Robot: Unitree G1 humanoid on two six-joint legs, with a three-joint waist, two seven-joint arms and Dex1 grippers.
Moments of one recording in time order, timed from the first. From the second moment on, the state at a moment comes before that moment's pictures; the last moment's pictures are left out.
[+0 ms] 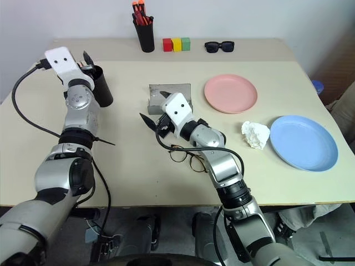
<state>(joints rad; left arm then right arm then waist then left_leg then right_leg) -1.05 0.31 0.31 0.96 -0.08 -0.25 0.26 -0.52 -0.13 0.25 -0.09 0.06 0.23 0.48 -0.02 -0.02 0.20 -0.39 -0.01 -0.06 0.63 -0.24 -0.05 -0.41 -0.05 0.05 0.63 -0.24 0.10</state>
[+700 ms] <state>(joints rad) -1.04 0.35 -0.20 0.80 -0.11 0.23 -0.82 -0.33 -0.59 0.09 -0.32 0.18 0.43 0.75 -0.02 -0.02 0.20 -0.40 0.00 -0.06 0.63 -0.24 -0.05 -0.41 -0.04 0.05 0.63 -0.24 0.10</state>
